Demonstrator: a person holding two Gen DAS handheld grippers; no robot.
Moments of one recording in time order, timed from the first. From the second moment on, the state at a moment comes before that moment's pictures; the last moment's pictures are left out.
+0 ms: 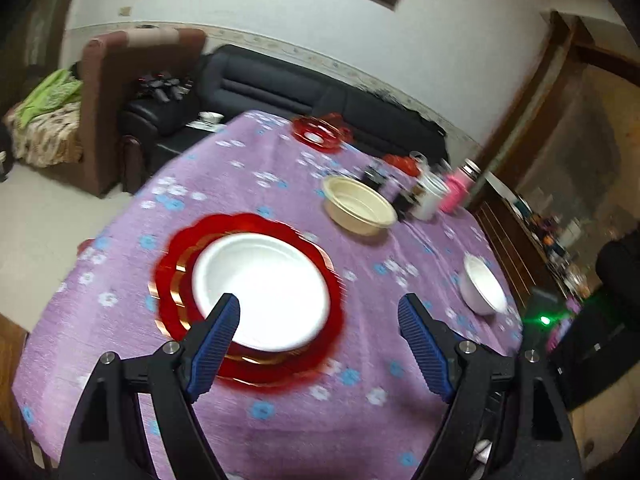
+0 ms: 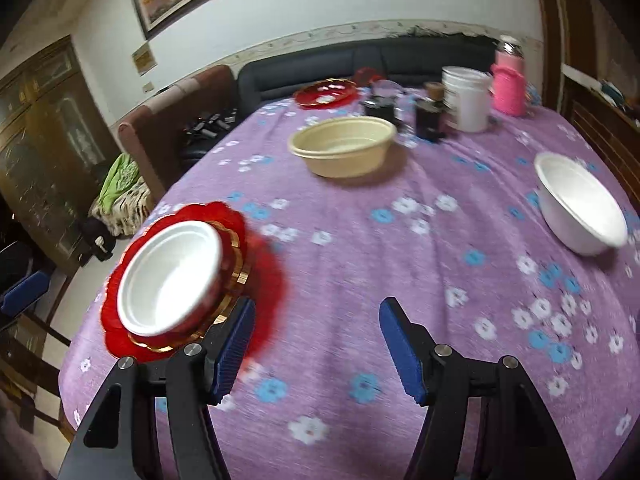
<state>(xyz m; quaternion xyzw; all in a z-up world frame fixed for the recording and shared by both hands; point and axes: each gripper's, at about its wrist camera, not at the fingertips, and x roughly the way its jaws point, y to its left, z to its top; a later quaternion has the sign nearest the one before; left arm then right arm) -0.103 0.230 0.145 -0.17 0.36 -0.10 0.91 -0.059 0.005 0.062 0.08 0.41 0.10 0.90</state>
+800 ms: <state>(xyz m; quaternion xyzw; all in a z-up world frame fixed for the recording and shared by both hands) -0.271 -0.001 0.313 0.16 0.25 -0.40 0.87 -0.086 -0.102 0.040 0.15 0.44 0.05 0.88</state>
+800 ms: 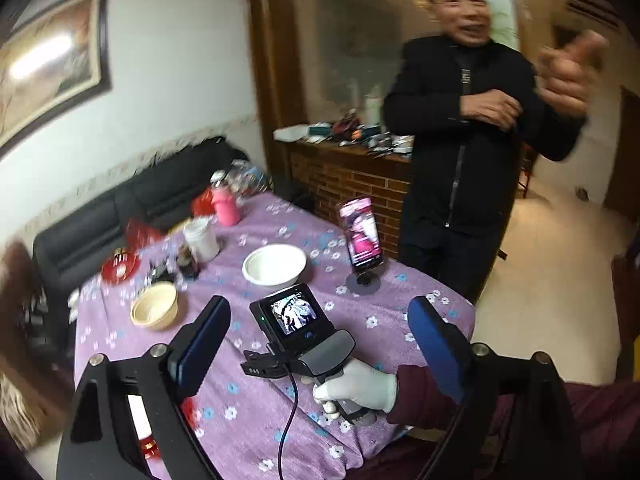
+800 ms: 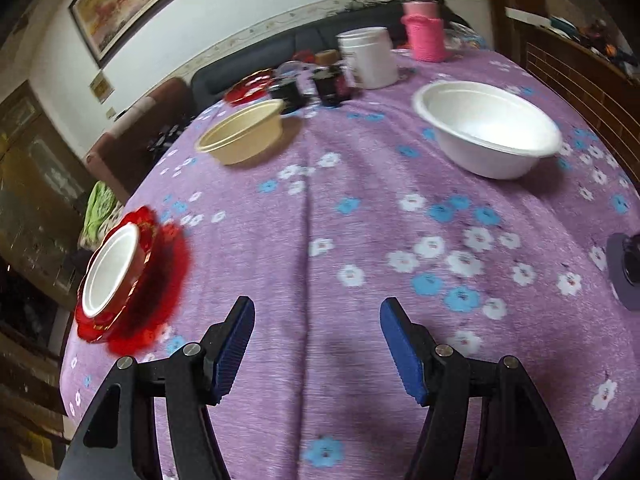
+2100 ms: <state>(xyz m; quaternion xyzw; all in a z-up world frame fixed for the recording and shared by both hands) -0.045 0.212 0.420 -0.05 0.30 0.05 0.95 -0.033 -0.117 0.326 0.08 0.23 0.06 0.97</state>
